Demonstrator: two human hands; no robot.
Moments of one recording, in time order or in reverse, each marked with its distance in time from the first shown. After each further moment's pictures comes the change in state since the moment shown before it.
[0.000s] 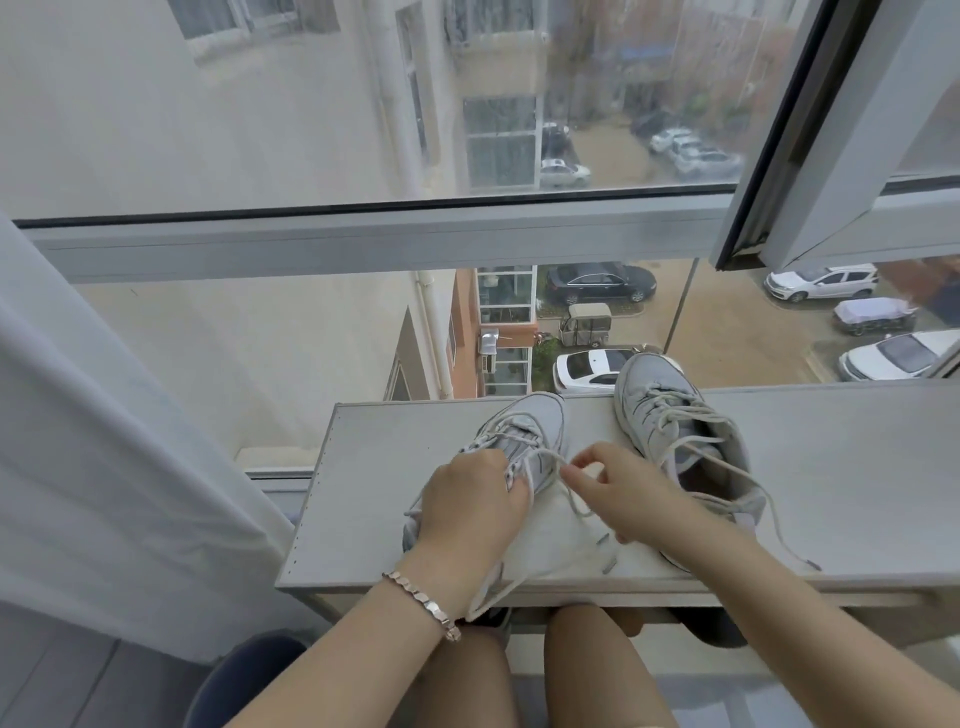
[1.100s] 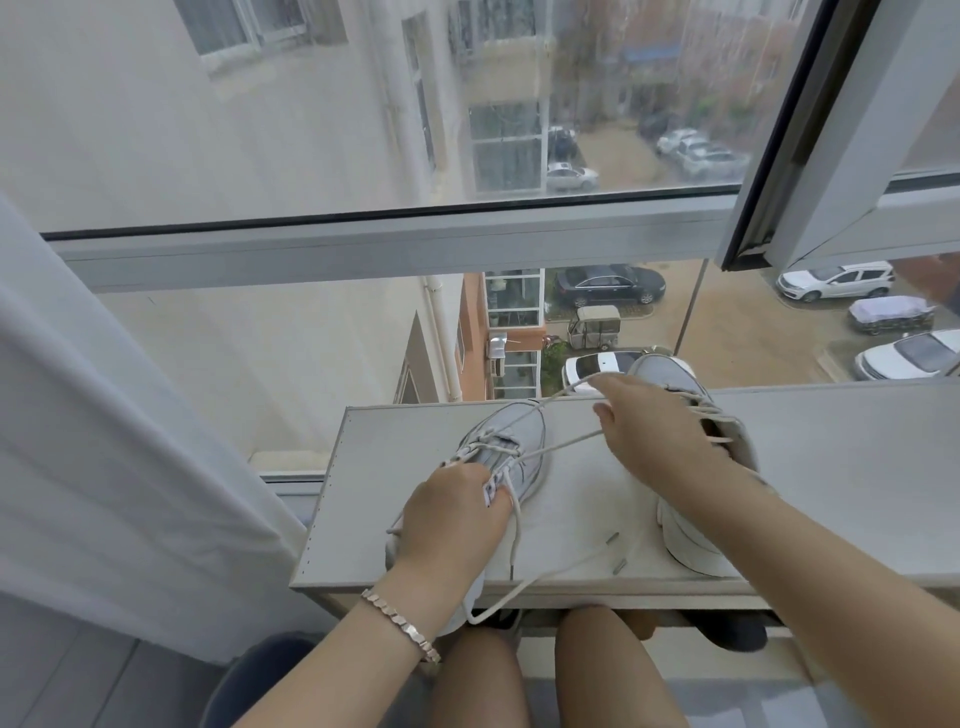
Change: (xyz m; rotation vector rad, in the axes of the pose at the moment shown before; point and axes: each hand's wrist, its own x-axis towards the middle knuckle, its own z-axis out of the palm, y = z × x) left_hand -0.012 -0.017 -0.009 -0.115 0.001 -0.024; right_hand 0.037 -0.002 -0.026 -0.428 0.450 -0.306
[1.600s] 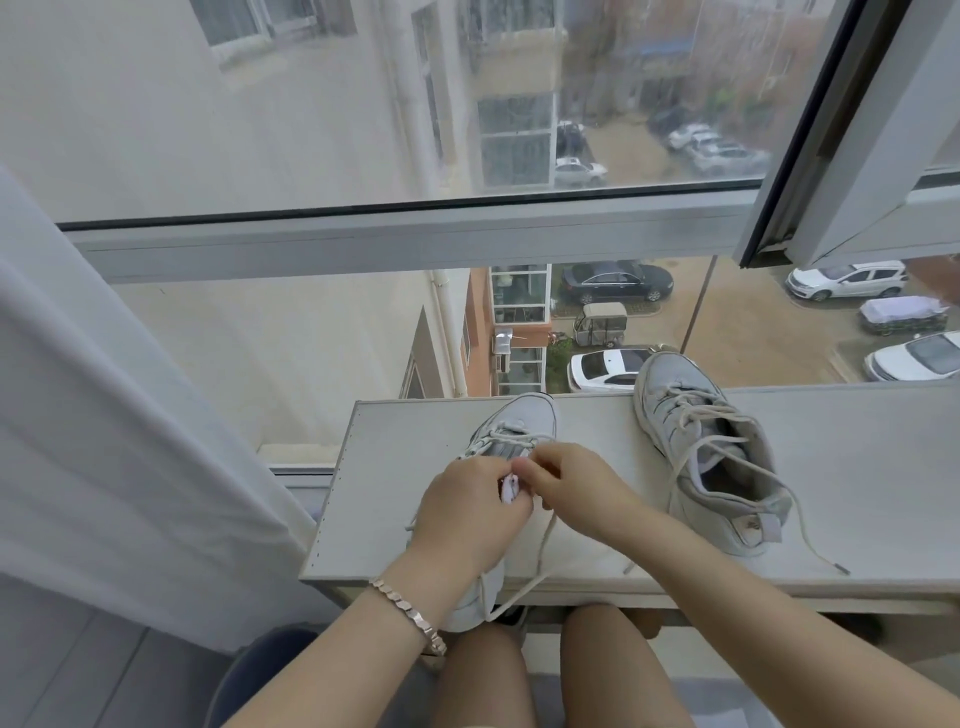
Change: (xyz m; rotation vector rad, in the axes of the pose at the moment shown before) left_hand 0.003 0.000 -0.001 -0.137 -0.068 0.043; right_hand -0.028 -0.053 0.036 0.573 -0.329 0.037
